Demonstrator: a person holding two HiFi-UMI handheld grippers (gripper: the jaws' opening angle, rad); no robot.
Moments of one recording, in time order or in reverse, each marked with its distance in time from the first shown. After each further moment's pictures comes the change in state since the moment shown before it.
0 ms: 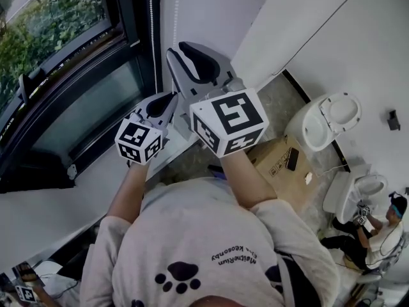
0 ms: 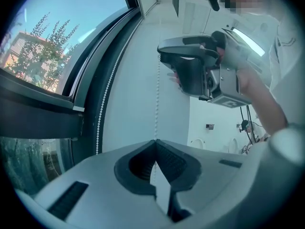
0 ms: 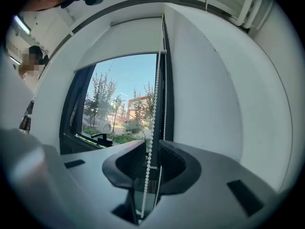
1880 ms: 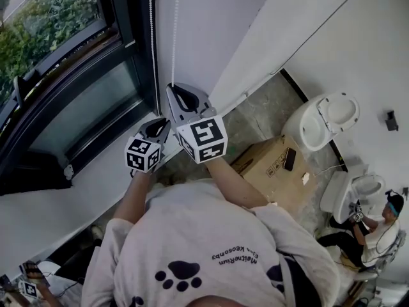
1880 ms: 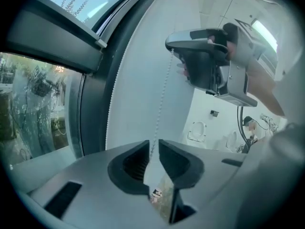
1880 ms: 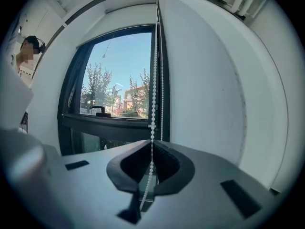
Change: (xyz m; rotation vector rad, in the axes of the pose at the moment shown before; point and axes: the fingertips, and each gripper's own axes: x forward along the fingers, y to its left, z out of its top) left arm -0.009 0.009 -0.161 -0.145 0.263 0.053; right arm 0.001 0.004 -0.152 0.040 0.132 -0.031
